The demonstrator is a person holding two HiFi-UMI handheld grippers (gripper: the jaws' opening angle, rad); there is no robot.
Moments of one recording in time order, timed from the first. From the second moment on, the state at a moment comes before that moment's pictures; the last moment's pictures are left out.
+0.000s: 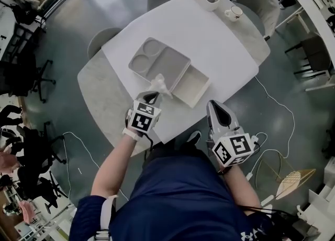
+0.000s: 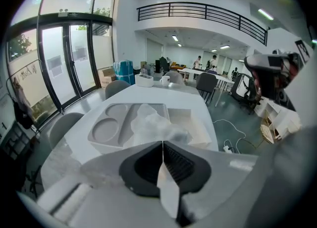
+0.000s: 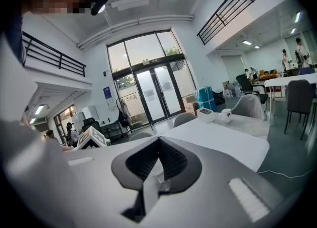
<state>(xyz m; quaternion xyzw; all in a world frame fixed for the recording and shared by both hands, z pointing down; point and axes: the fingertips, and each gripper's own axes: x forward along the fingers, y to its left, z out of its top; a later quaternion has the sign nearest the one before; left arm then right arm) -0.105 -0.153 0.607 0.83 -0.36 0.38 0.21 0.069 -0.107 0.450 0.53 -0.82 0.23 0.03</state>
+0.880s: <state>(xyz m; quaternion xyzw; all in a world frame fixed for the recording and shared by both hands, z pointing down) -0.180 -0.127 0.737 0.74 -0.37 0.46 0.31 0.064 -0.108 0.447 0.53 -0.82 0.22 0.04</state>
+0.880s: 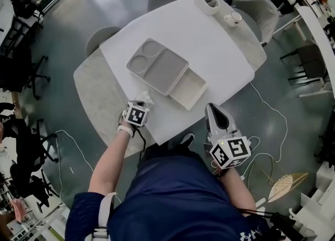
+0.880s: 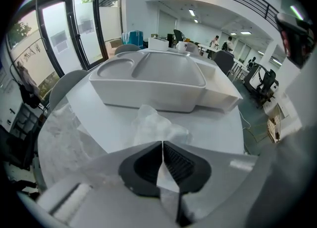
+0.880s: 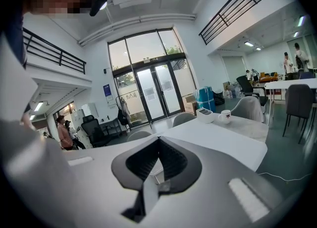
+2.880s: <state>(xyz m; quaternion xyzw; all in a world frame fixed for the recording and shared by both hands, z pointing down) -0.100 -0.163 0.292 0.88 -0.47 0.00 0.07 0.124 -0.142 0.287 0.57 -0.81 0.08 -0.12</state>
